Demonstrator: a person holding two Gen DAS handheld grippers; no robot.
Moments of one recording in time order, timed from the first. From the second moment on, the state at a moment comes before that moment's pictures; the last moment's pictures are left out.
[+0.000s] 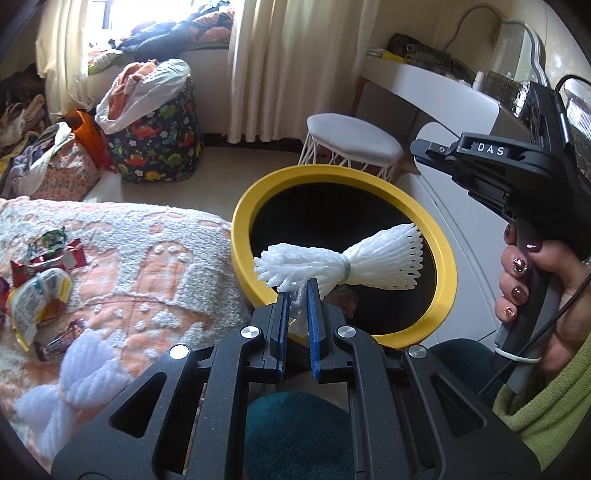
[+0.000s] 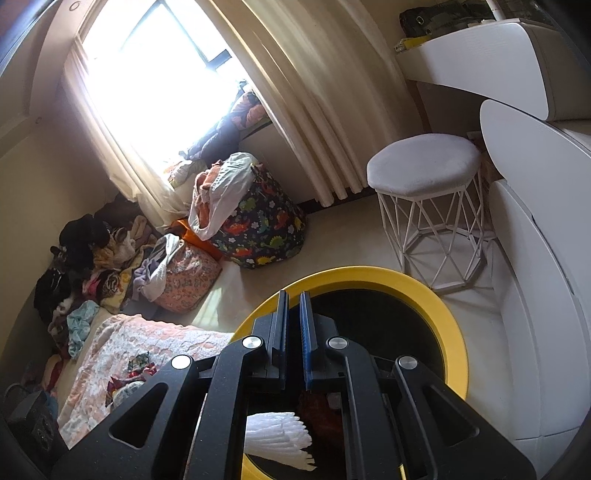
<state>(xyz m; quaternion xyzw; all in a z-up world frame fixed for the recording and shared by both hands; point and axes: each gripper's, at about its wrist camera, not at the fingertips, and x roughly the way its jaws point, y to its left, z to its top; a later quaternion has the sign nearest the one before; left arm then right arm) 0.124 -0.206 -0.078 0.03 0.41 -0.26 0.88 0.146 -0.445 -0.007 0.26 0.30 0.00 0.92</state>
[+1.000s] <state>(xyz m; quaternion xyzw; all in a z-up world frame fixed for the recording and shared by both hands) 0.123 -0.173 -0.062 -0.03 0.35 -0.20 0.91 0.149 -0.431 -0.004 0.24 0.30 0.01 0.92</state>
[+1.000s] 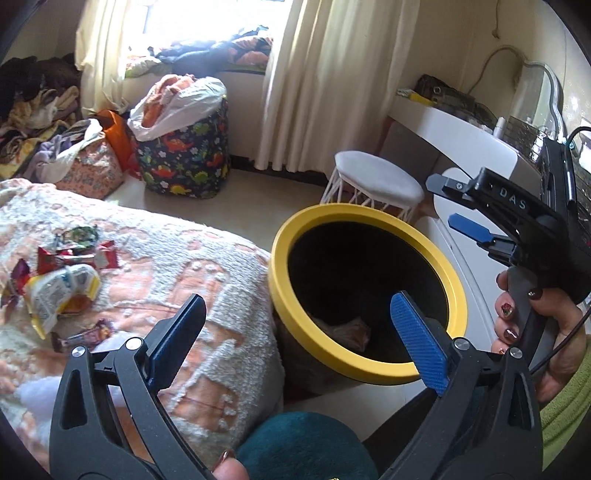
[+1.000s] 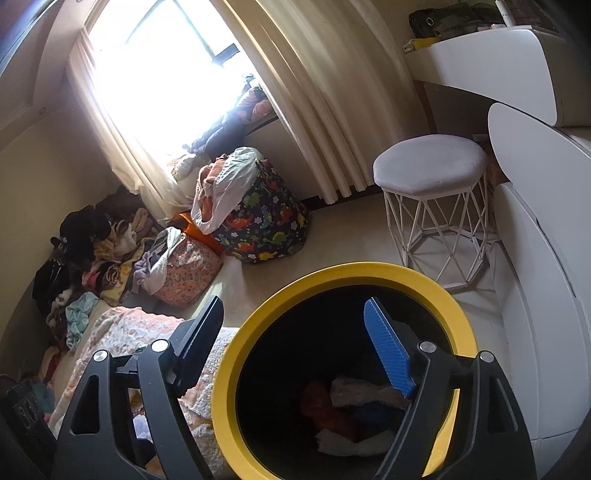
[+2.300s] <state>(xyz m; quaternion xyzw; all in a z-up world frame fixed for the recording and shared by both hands) 0.117 -0.017 -0.029 -0.11 0.30 -0.03 0.95 0.142 -0.315 0.018 0.16 0.32 0.14 0.92</state>
